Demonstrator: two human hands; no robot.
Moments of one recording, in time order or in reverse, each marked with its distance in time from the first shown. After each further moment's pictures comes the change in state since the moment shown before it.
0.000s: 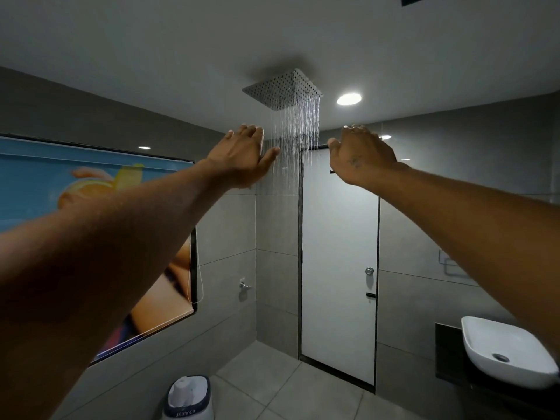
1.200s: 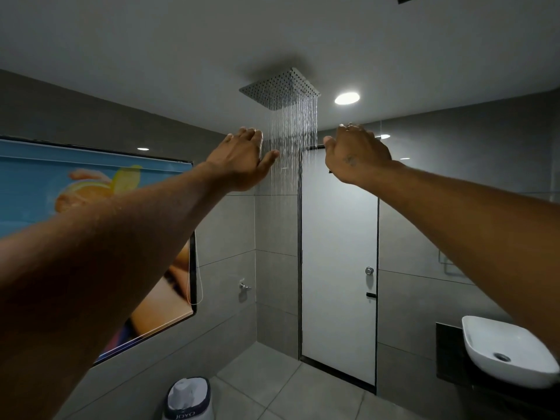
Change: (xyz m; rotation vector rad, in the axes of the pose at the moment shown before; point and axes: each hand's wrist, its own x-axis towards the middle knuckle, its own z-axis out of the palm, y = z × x) left_hand 0.002 0.008 0.009 -0.001 -0.021 -0.012; right_hand 0.006 0.007 0.008 0.005 0.028 -0.021
